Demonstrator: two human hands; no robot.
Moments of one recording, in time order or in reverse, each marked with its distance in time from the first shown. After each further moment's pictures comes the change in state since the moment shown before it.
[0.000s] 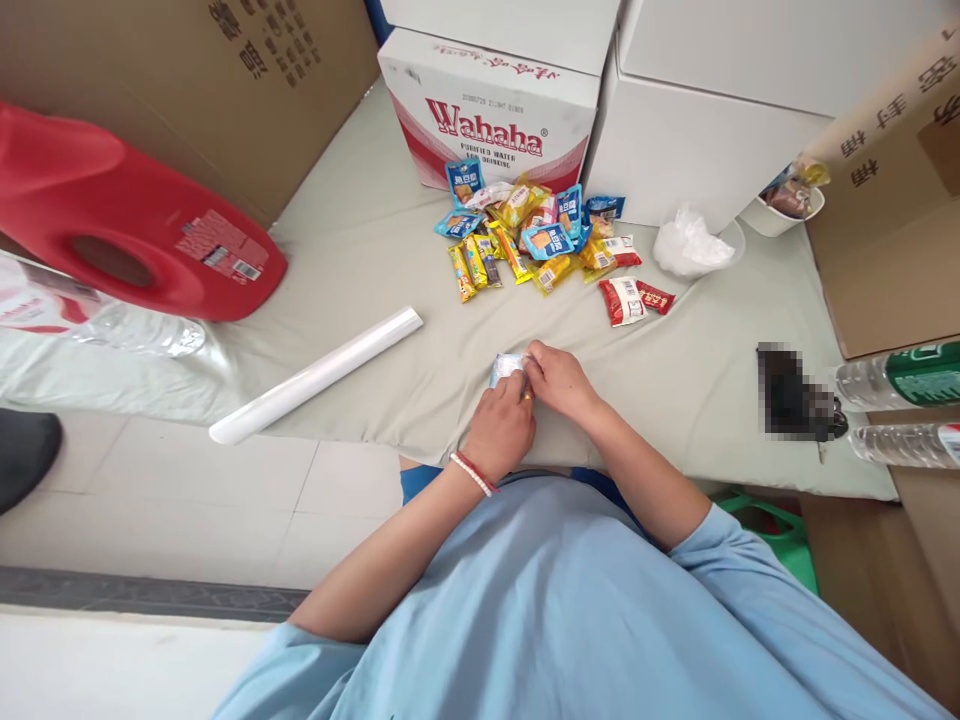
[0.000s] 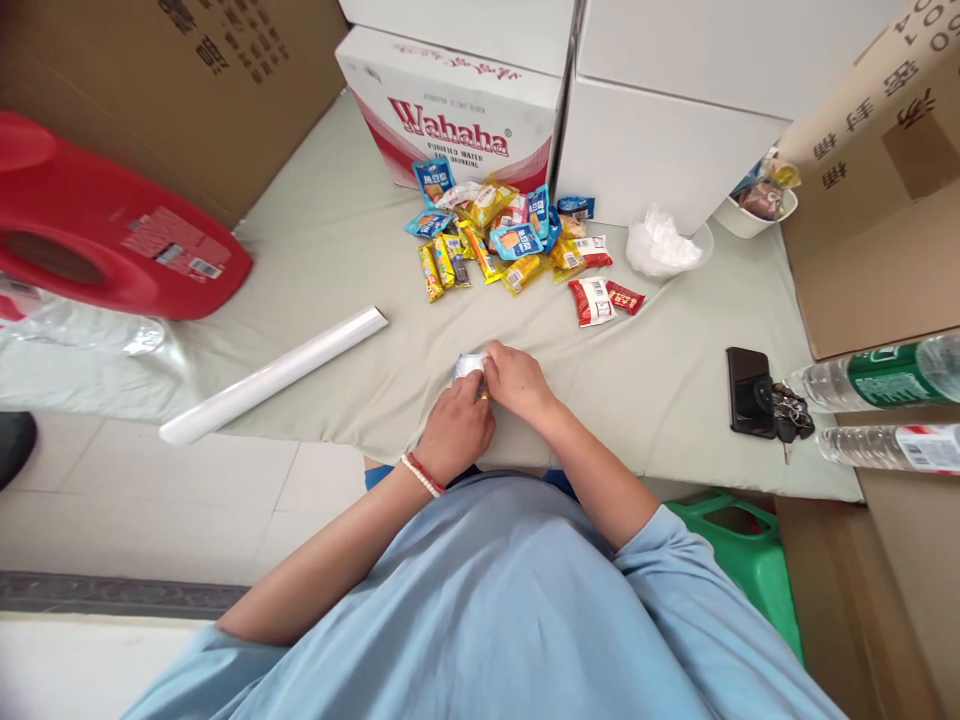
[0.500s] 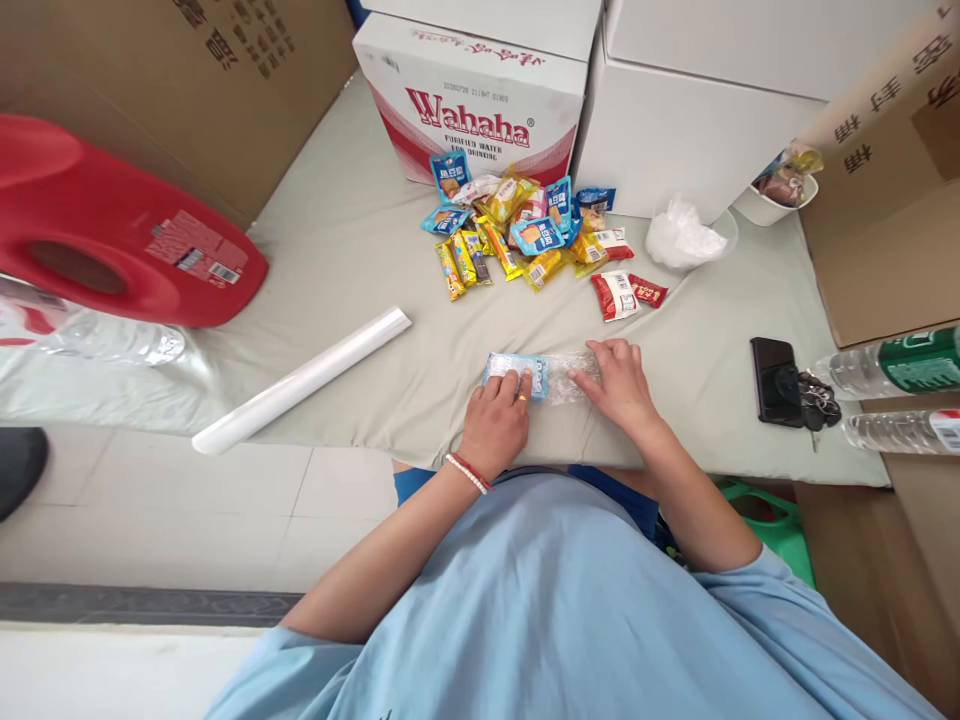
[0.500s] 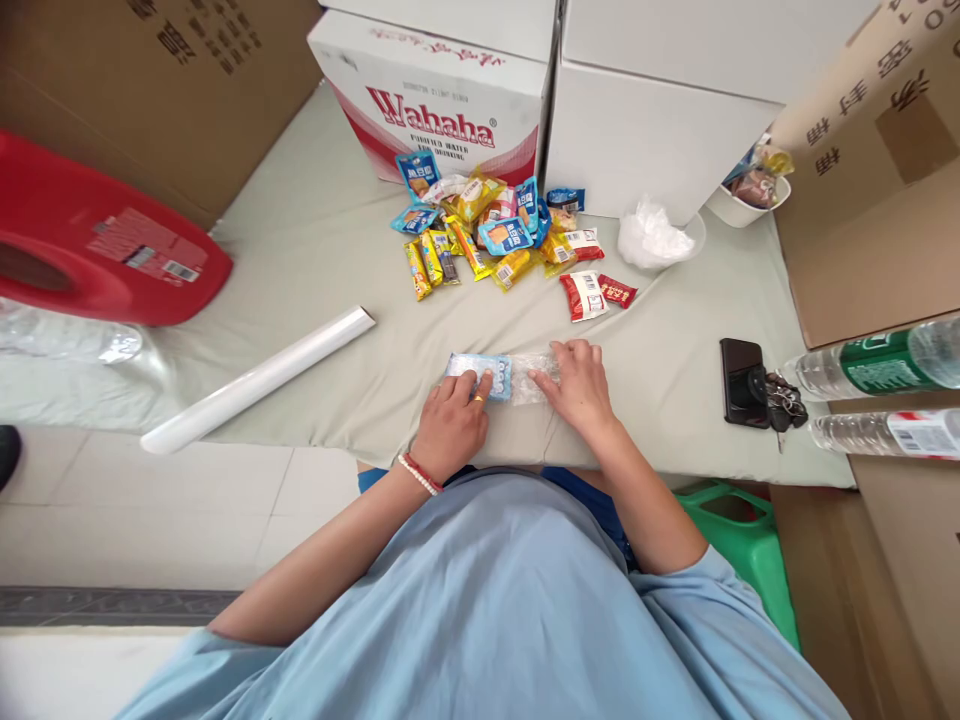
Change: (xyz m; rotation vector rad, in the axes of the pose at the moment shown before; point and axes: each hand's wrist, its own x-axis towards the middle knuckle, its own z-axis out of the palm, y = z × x) left_hand 0.002 0.003 0.002 0.194 -0.068 -0.007; right_hand -0.059 0.072 -0.025 -0.223 0.236 0.156
